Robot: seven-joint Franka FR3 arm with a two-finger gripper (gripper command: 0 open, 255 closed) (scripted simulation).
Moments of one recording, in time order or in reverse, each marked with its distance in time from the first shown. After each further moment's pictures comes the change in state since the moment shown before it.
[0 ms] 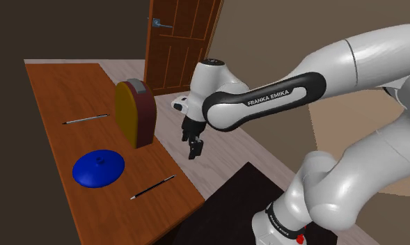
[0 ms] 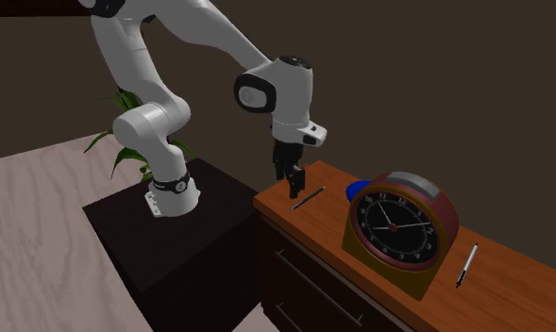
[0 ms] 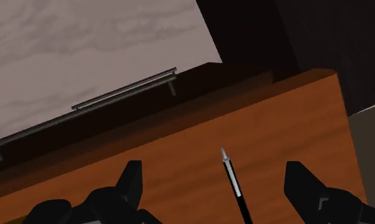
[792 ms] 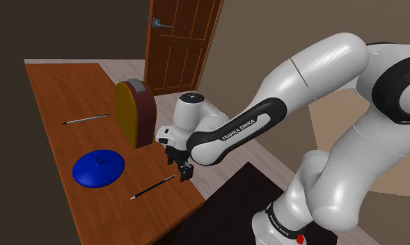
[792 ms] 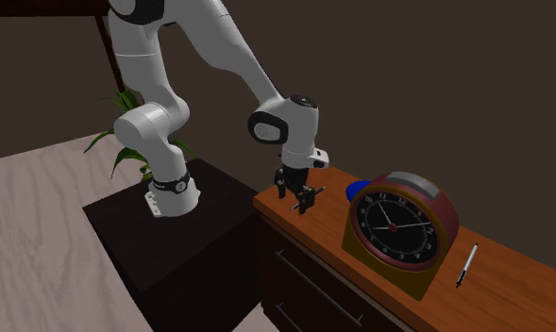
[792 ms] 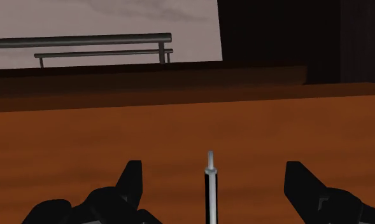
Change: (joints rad) arm 0.065 0.243 0.038 -0.030 -0.015 0.254 -0.204
